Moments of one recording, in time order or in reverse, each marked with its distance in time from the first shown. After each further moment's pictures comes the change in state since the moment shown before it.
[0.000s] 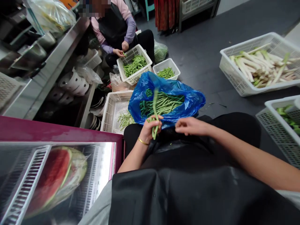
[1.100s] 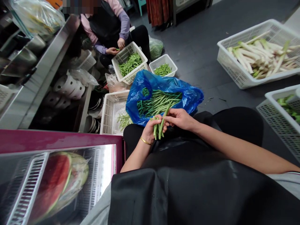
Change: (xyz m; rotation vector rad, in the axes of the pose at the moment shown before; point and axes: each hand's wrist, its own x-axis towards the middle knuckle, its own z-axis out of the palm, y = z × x) left_hand 0.013 -0.008 0.003 -0.071 -0.076 -0.221; right_hand 0.028 -0.026 0.012 0.401 0.333 -0.192
